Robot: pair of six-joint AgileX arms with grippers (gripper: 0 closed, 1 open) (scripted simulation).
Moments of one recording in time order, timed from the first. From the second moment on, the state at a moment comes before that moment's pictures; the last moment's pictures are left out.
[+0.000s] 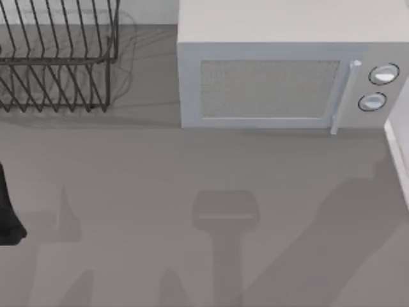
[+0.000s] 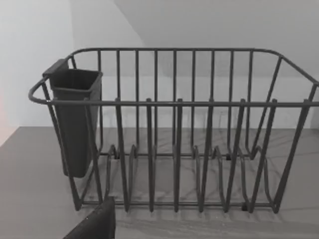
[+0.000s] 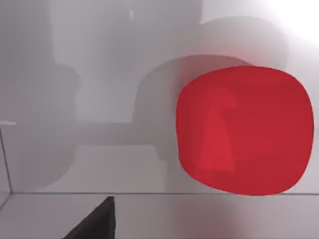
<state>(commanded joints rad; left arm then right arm) 0.00 0.00 0.00 0.00 0.00 0.00 -0.31 2.06 1.30 -0.81 0.00 -0.29</state>
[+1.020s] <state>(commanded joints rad) 0.00 0.00 0.00 0.00 0.00 0.00 -0.31 2.29 1.18 -0.46 0.00 -0.29</state>
